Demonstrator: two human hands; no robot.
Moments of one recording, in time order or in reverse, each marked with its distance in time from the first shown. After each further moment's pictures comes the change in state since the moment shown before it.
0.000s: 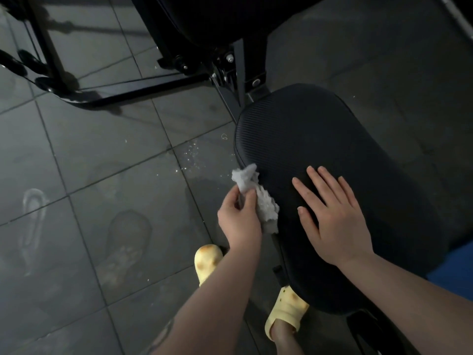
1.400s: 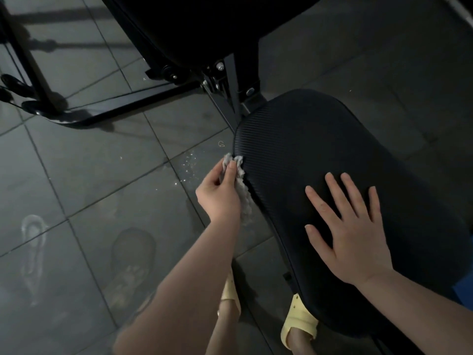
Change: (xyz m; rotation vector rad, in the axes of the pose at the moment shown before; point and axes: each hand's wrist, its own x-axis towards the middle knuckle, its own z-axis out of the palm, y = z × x) left_hand 0.083 0.041 0.008 -0.110 0.024 0.091; right_hand 0.003 -0.002 -0.006 -0.118 -0.127 0.146
